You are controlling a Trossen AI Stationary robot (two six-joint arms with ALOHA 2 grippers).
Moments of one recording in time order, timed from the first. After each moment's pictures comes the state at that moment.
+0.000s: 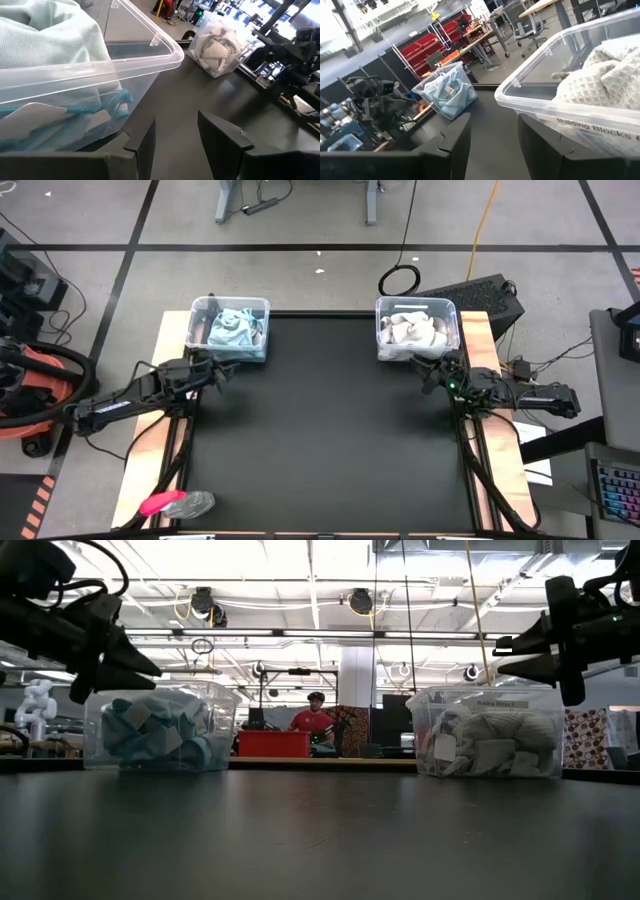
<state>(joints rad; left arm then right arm) 0.29 0.00 0.14 -0.43 -0.25 -0.57 -0.03 0.01 0.07 -0.13 0.60 0.64</state>
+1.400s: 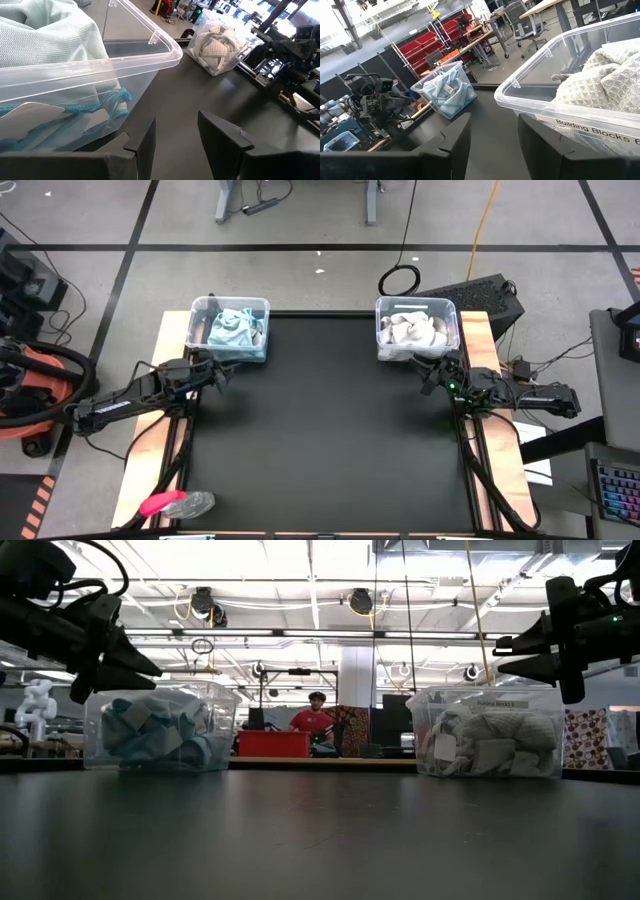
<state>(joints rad) 0.29 0.00 0.14 -0.43 -0.24 -0.56 -0.03 0.01 0.07 -0.12 0.60 0.59</state>
